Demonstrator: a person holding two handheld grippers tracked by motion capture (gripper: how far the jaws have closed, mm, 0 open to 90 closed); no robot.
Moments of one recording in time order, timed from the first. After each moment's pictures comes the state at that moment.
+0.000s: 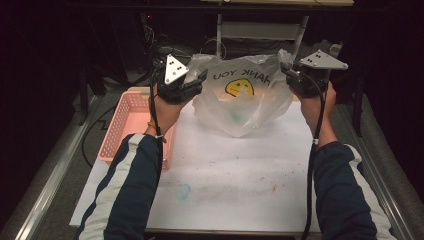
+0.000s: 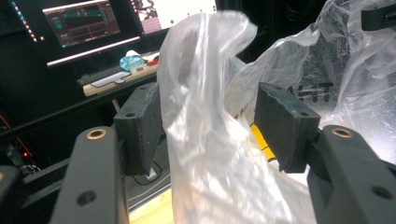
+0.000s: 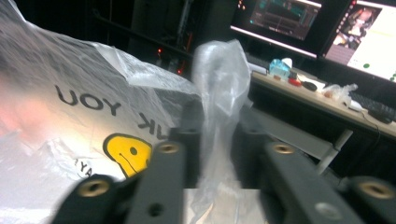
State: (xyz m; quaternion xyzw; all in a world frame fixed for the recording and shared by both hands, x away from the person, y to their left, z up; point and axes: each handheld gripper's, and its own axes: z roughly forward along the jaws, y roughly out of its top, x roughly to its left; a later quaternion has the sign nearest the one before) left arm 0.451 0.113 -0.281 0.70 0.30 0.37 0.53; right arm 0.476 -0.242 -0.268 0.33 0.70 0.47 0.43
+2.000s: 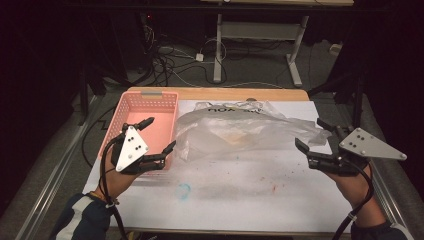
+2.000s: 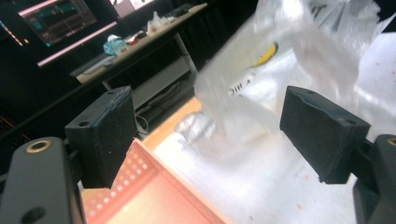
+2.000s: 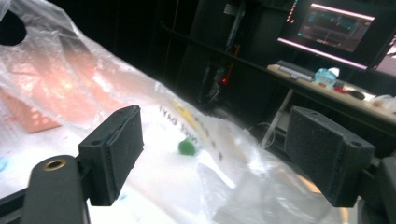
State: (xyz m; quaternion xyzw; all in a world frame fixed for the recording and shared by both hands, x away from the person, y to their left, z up) left arm 0.302 0.191 -0.344 0.77 0.23 0.38 0.46; right arm 0.308 -0.292 -0.320 0.26 0.72 0.52 0.37
